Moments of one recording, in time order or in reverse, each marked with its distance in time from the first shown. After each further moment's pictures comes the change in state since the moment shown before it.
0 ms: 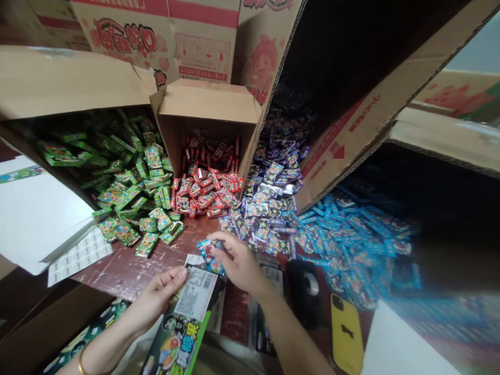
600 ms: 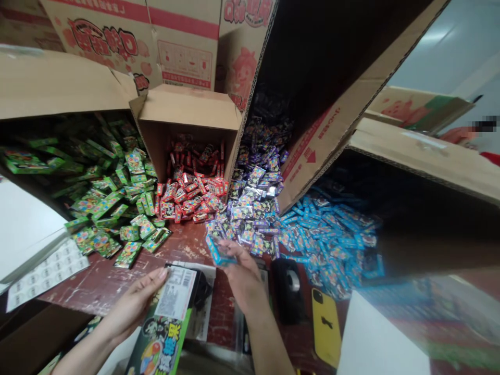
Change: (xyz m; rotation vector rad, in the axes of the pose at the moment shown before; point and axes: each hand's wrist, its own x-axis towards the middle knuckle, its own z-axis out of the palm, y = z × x) left_hand 0.006 -0.007 -0.019 -0.182 0.109 -0.080; right_hand -0.040 0.016 -0.009 0.761 0.407 0.140
